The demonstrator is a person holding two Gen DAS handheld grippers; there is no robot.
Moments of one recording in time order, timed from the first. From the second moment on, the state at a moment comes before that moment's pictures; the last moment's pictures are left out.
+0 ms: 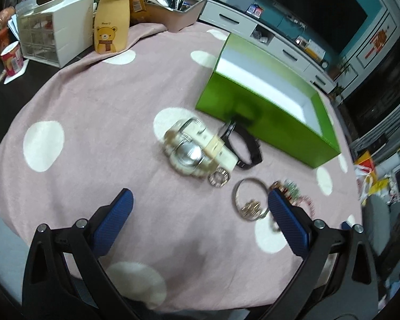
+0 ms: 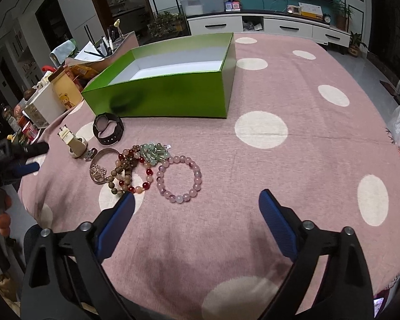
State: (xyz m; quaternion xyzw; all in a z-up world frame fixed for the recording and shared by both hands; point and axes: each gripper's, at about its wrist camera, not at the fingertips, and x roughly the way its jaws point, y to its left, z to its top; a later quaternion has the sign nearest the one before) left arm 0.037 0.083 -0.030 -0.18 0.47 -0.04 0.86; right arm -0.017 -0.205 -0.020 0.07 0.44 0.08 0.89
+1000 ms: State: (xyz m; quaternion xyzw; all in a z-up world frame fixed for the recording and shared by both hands) left arm 0.108 0.085 -0.053 -0.28 0.49 -0.07 0.82; right arm 0.025 -0.176 -0.049 -0.05 0.45 0.09 0.89
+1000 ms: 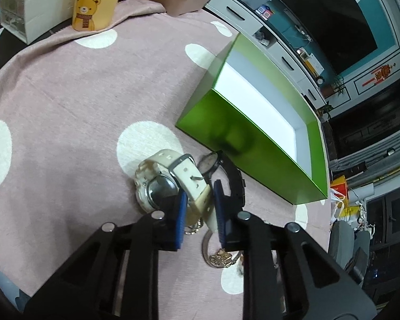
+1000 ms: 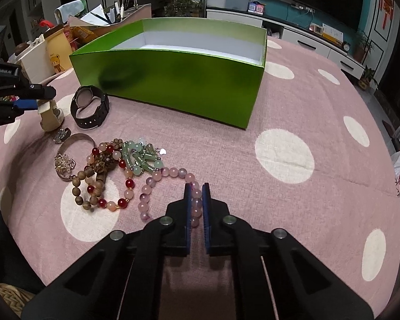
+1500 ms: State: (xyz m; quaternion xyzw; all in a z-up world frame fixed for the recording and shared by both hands) left arm 0.094 0.084 -0.009 -0.25 0.46 -0.10 0.85; right arm 0.015 -0.173 0.021 -0.07 0.37 0.10 0.92
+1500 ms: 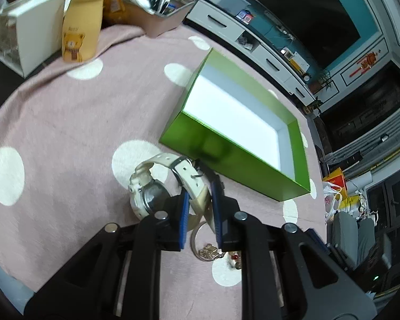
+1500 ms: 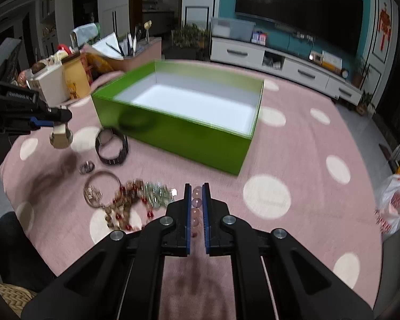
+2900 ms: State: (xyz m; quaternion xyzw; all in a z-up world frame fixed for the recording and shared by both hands) left arm 0.214 0.018 0.010 -0.13 0.47 -0.10 0.87; right arm 0.138 -0.195 0.043 0.00 0.35 0.09 0.93
